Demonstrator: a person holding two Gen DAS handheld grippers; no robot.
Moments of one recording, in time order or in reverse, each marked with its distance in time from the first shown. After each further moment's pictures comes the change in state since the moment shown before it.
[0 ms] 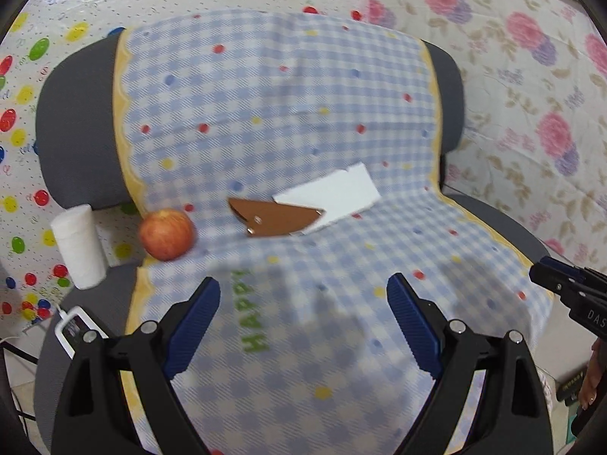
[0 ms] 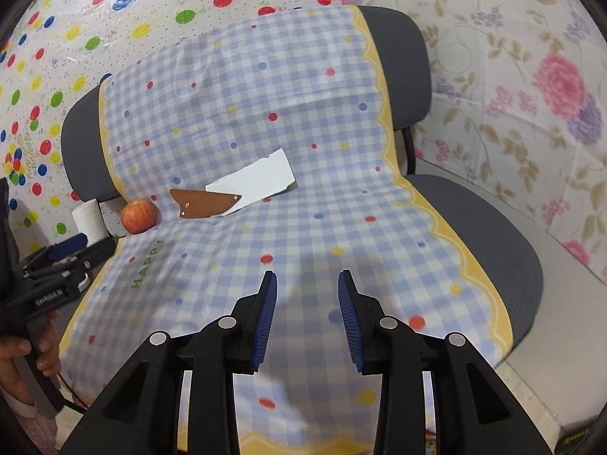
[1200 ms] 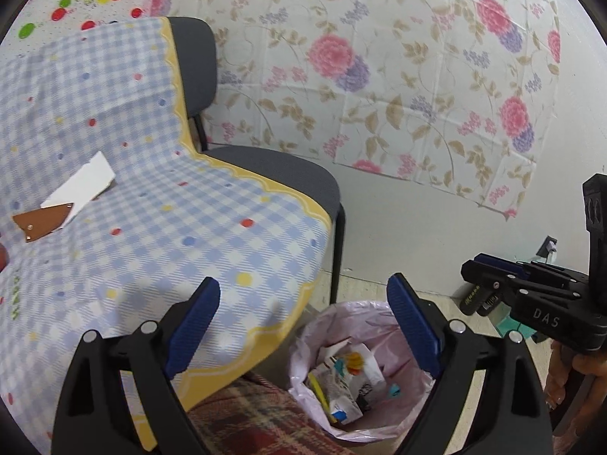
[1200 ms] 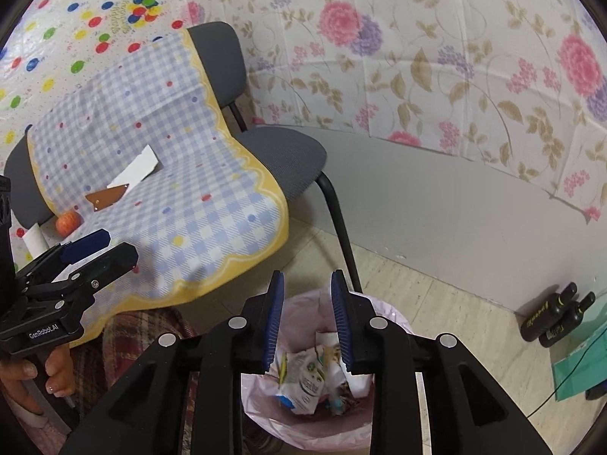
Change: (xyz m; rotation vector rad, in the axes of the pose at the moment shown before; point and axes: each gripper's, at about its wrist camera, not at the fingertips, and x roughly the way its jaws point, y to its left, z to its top) left arm -0.065 -0.220 -0.089 0.287 0.050 -0.552; right arm -0.172 -0.115 -0.150 0.288 0.003 -0.315
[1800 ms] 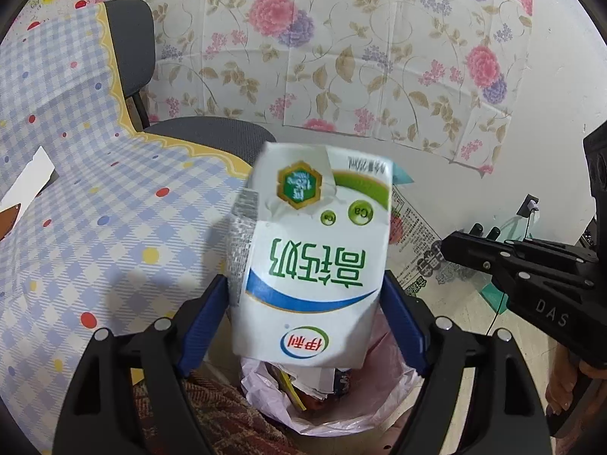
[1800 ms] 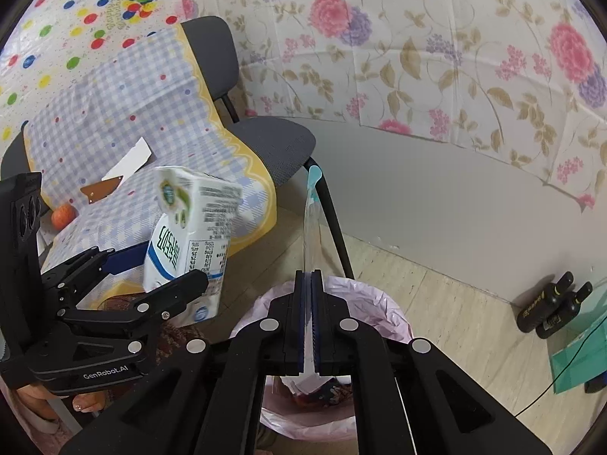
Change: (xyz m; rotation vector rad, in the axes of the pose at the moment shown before) left arm 0.050 -0.054 -0.025 0.094 0.114 -0.121; right arm 0.005 -0.021 -0.024 0.026 0.039 -0.037
